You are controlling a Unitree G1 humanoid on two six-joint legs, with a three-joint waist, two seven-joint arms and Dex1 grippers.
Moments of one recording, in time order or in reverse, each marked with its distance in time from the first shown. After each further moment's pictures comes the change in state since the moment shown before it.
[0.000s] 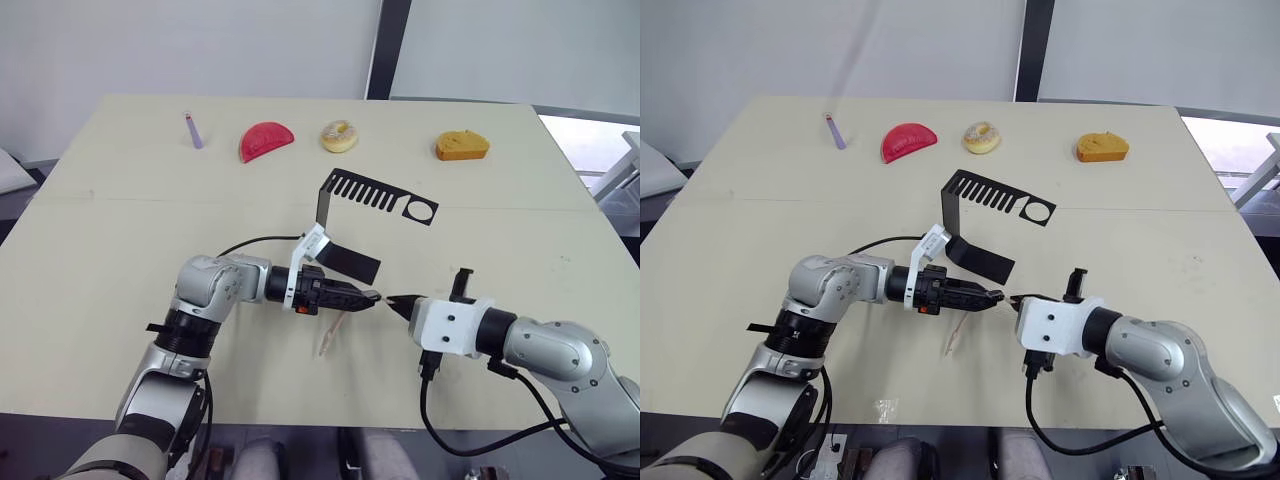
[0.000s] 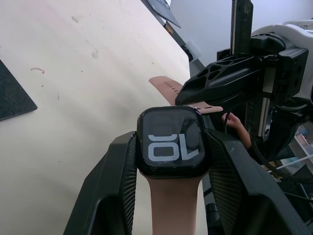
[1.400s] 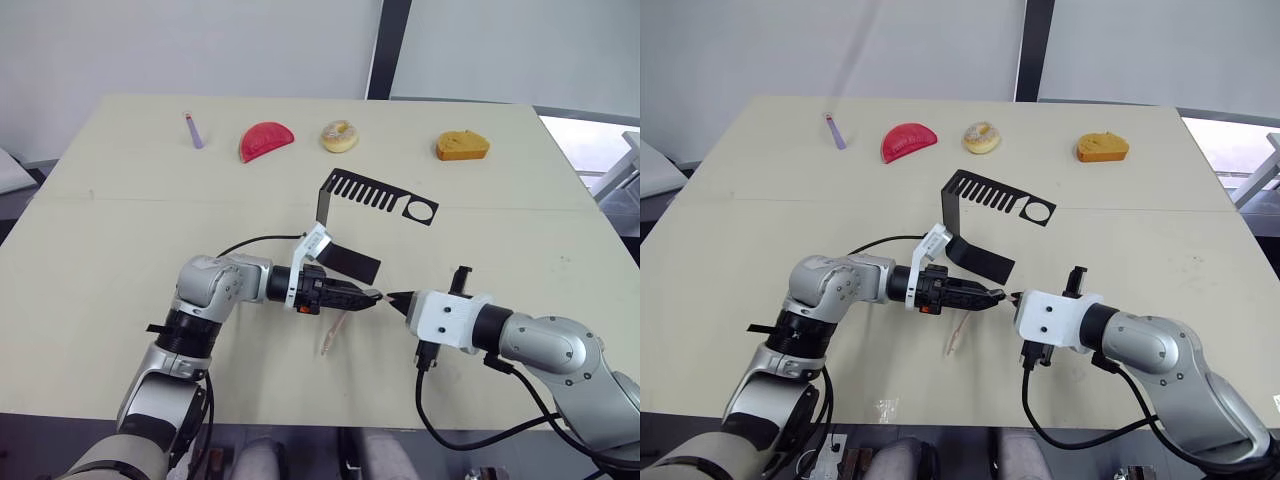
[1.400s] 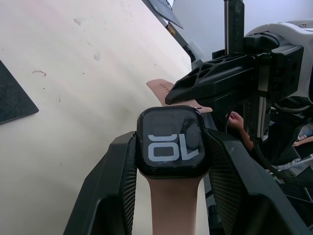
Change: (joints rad) left arm 0.001 -0.008 0.004 -0.011 -0.004 0.005 0.023; right arm -0.038 0.026 0.015 0.006 0.005 0.089 0.002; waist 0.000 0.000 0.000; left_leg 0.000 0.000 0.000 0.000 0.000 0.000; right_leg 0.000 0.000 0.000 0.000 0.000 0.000
